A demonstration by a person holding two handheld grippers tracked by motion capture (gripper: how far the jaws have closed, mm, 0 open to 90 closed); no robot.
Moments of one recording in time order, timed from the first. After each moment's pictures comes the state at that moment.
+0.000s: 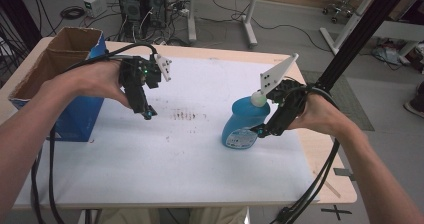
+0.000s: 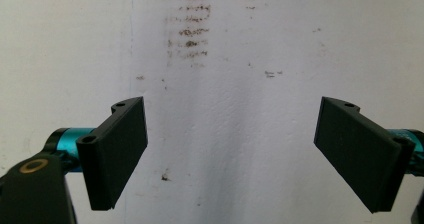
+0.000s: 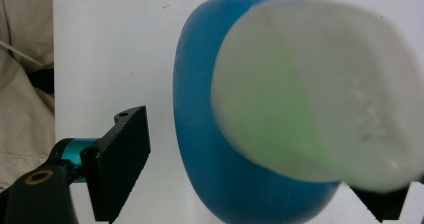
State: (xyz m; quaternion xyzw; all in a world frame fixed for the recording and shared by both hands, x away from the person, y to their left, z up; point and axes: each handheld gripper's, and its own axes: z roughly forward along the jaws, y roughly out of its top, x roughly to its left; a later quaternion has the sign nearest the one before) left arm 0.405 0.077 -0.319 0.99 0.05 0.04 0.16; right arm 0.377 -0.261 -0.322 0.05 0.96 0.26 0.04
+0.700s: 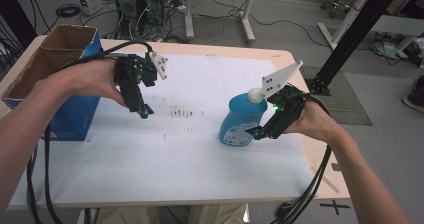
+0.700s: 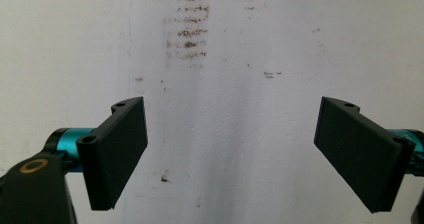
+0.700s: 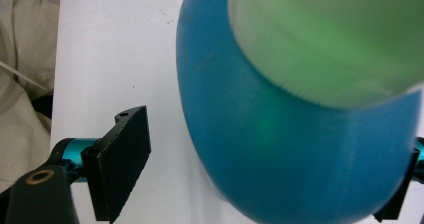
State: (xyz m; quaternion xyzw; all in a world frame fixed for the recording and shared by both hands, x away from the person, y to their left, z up) left arm 0.404 0.075 -0.320 0.99 0.05 0.04 0.16; right arm 0.374 -0.275 -0.347 0.05 0.94 0.33 0.04
